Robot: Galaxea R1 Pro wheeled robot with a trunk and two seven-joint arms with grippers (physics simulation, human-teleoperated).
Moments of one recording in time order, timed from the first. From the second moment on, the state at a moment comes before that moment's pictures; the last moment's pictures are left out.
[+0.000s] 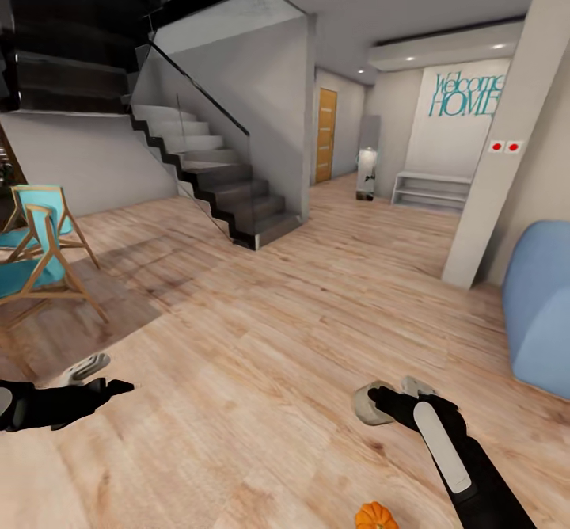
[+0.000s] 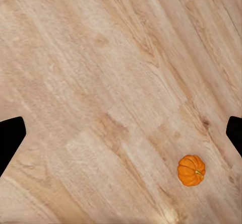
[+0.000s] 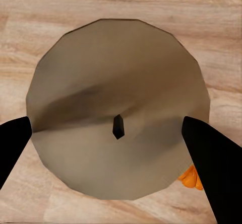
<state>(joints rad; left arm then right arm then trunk) -0.30 0.60 0.03 -1.44 1.38 1.03 0.43 -0.38 -0.08 0.03 -1.23 -0.71 0.73 -0.43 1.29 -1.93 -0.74</state>
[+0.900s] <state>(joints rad) -0.30 0.58 0.03 -1.44 1.38 1.03 0.43 -0.38 -0.08 0.03 -1.22 -0.71 0.73 -0.43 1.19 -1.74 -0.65</state>
